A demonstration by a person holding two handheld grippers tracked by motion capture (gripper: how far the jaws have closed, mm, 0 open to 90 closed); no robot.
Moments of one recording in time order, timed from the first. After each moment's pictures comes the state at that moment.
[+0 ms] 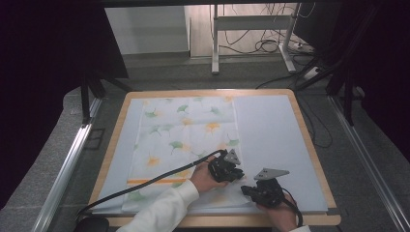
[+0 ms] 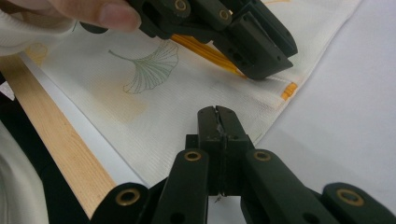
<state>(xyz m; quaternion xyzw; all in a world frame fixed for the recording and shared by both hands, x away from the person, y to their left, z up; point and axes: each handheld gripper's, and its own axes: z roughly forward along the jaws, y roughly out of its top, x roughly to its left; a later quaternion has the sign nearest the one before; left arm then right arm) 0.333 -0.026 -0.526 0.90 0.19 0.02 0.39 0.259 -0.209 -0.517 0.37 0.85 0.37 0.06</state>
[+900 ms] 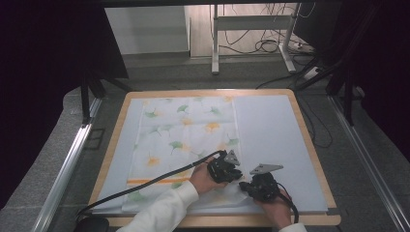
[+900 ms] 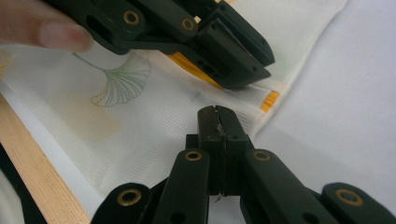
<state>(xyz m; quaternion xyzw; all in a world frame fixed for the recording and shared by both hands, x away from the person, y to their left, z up) 0.330 -0.022 -0.524 0.91 0.20 0.03 0.37 0.275 -0.200 -0.523 0.40 0.85 0.35 0.06</state>
